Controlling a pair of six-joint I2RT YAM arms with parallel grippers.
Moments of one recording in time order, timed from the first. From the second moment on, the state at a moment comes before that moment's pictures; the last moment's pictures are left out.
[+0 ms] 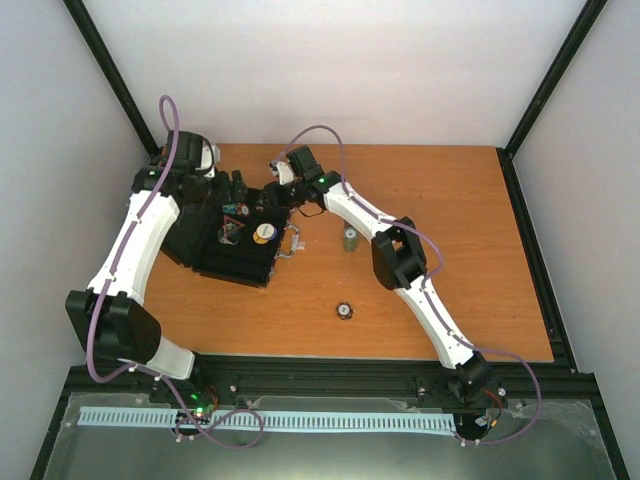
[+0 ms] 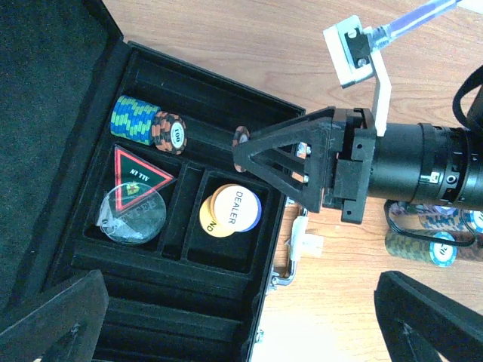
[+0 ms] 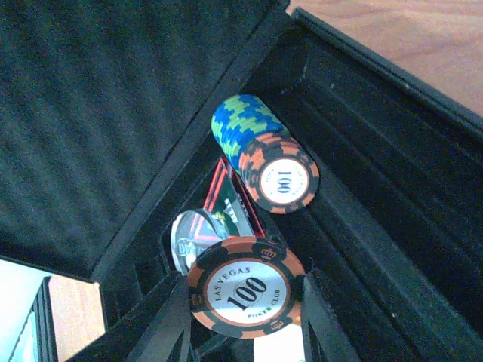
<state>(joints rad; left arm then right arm) -0.12 1.49 1.51 -0.96 0.15 -0.33 0.66 2.65 2.45 -0.52 -0.64 0.47</state>
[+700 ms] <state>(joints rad) -0.12 1.49 1.47 -0.93 0.20 -0.34 0.66 2.82 2.58 -0.34 -0.64 0.59</state>
